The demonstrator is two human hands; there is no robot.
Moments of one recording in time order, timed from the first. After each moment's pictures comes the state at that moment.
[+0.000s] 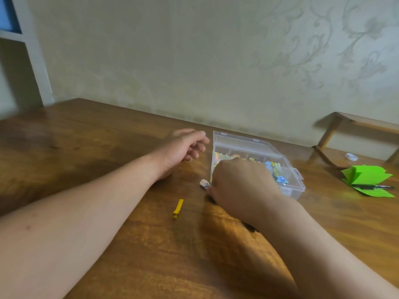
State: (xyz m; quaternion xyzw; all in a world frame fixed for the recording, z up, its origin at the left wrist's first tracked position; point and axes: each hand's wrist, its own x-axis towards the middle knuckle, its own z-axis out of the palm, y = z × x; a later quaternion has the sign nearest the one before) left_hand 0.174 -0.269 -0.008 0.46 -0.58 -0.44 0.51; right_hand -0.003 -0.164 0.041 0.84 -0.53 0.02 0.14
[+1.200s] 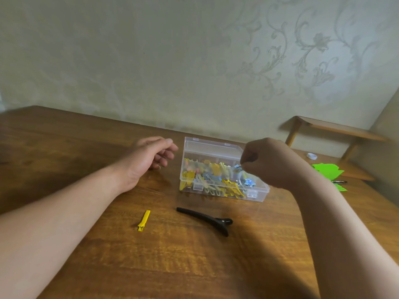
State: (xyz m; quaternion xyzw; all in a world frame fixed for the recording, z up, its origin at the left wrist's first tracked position) left_hand 0.178 -0.272 -0.013 0.45 -0.59 -0.44 0.50; right_hand -0.118 -0.210 0.082 0.75 -0.64 0.17 -0.02
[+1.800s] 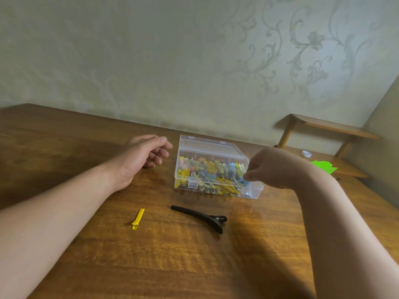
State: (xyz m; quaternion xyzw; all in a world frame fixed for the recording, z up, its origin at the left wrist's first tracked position) left_hand 0.177 -0.273 -0.013 0.45 -0.59 -0.44 0.51; right_hand -0.136 -0.209 0.084 0.73 -0.67 0.04 -0.06
